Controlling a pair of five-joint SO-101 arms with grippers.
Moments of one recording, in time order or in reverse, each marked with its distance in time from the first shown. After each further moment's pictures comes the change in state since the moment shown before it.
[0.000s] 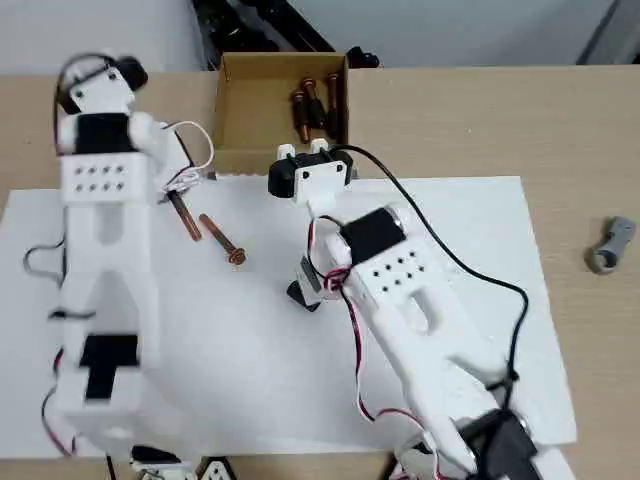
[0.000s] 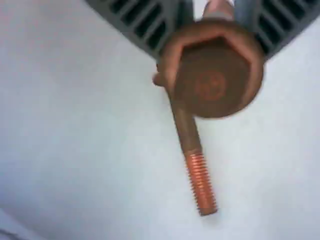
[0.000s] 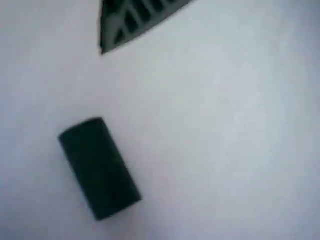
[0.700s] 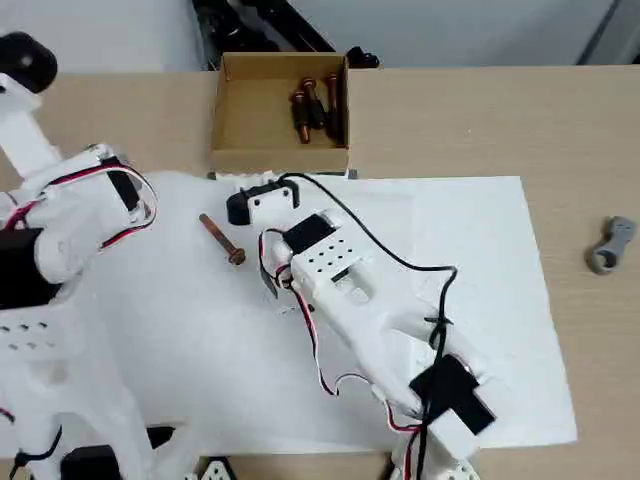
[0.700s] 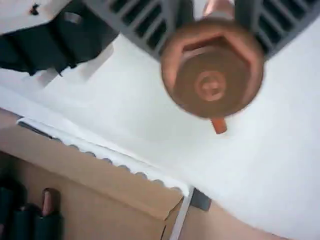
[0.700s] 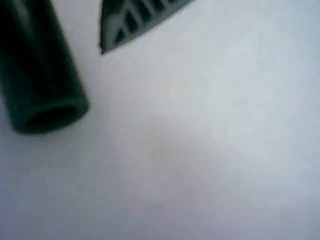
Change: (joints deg) left arm -4.1 -29.5 5.2 0.4 -6.1; right arm -5.8 19.1 0.0 -12.4 1.9
